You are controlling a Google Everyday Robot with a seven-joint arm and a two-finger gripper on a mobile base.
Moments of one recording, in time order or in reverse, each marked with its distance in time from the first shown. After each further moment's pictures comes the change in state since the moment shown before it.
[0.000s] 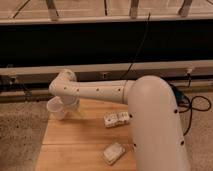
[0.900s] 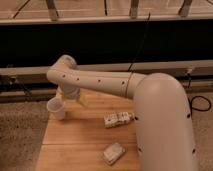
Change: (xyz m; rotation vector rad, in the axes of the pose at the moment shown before) arm 0.022 -0.006 -0.066 0.008 0.057 -0.002
